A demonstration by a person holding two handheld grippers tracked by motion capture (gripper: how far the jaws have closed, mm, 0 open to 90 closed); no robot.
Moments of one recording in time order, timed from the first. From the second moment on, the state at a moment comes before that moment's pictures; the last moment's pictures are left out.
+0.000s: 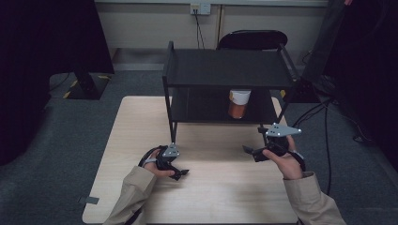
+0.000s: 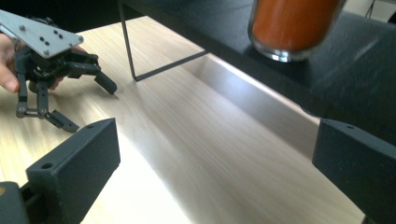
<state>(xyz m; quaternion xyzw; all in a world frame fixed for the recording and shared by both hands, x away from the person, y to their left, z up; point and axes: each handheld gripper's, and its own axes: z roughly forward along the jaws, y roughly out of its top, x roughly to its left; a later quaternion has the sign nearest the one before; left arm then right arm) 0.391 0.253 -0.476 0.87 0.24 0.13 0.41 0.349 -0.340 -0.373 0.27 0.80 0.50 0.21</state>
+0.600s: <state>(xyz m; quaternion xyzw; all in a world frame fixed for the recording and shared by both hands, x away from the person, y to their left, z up) 0.390 0.252 -0.476 0.87 0.24 0.13 0.41 0.333 -0.350 -0.415 0.28 0.81 0.48 0.19</state>
